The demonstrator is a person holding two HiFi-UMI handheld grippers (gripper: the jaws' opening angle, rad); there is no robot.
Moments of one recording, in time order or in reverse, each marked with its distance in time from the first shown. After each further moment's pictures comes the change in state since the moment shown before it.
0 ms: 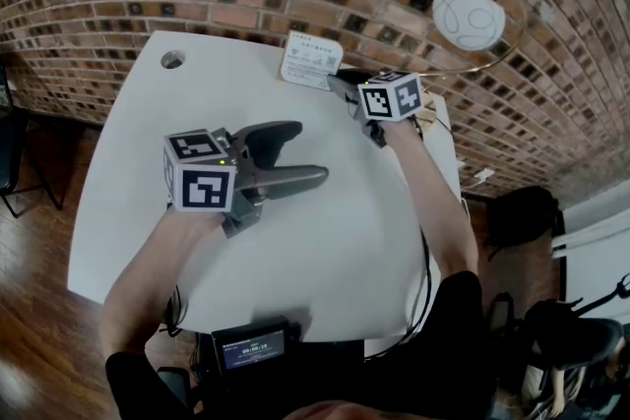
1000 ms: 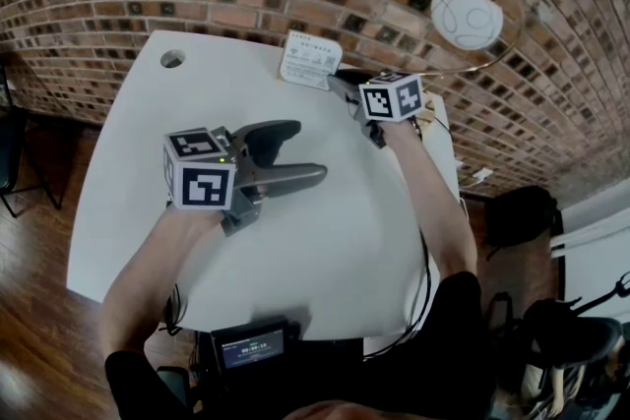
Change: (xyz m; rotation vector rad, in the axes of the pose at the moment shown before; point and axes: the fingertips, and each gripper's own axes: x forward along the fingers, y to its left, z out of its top) left arm 0.000 0.000 0.000 -0.001 0.003 -0.002; right arm -0.004 0.000 0.000 0.020 -0.009 -0.002
